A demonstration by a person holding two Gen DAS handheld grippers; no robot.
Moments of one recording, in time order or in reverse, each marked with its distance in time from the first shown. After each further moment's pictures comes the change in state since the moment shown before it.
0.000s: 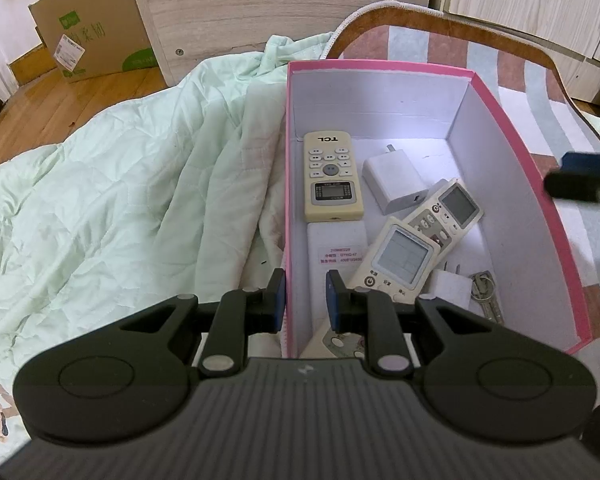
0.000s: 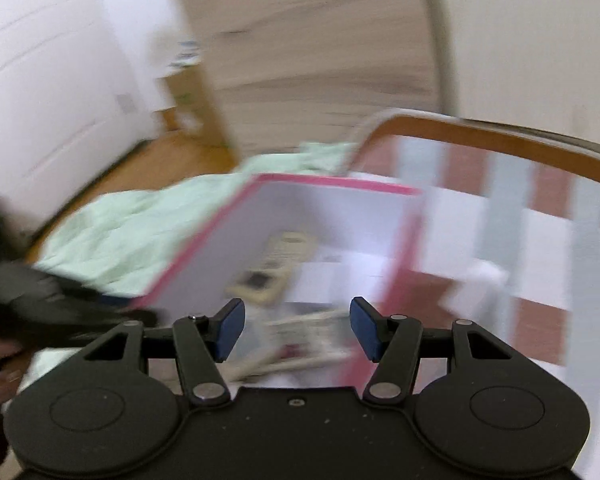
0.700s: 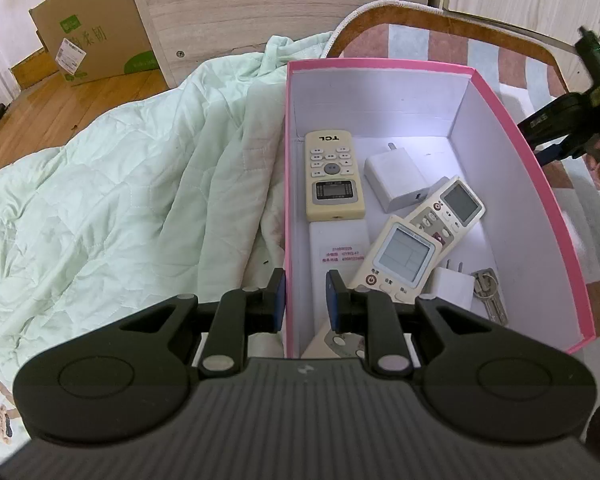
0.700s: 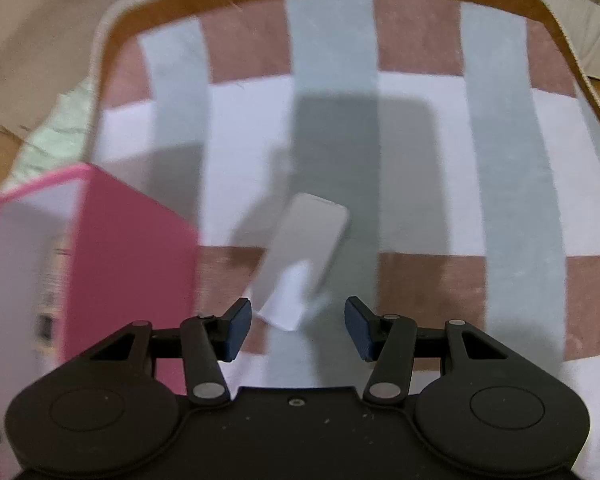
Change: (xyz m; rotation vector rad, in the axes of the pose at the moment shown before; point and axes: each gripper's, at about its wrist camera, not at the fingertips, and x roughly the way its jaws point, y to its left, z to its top) left arm -0.001 -0.001 0.000 0.004 0.000 0.005; right arm 0.136 -0.141 0.032 0.338 0.392 -0.269
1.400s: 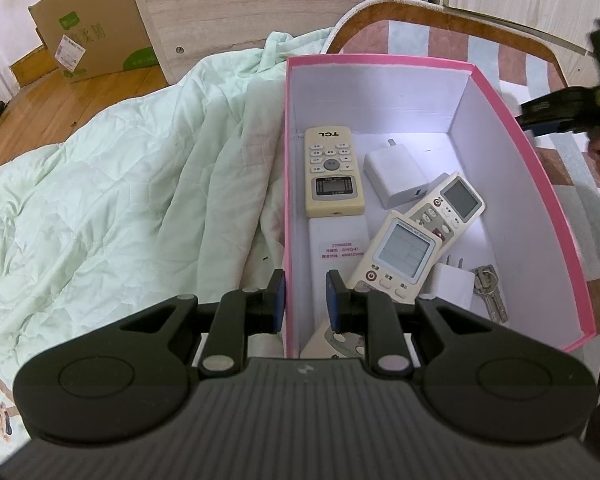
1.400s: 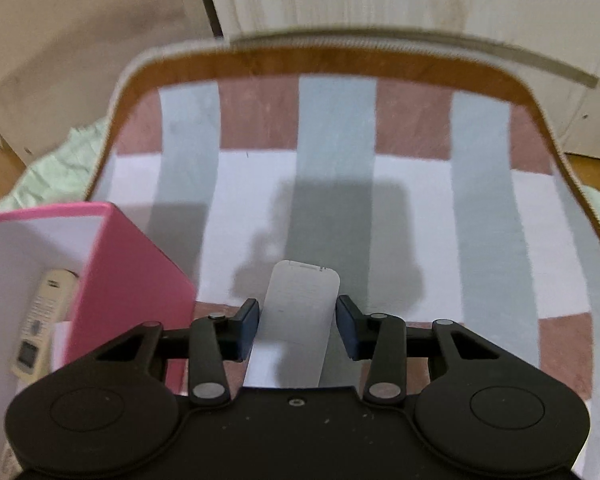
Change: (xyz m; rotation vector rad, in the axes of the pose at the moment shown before) left arm 0.000 0.000 -0.004 0.001 0.009 0.003; right arm -0.023 0.011 -0.020 -0.091 -0.295 -0.040
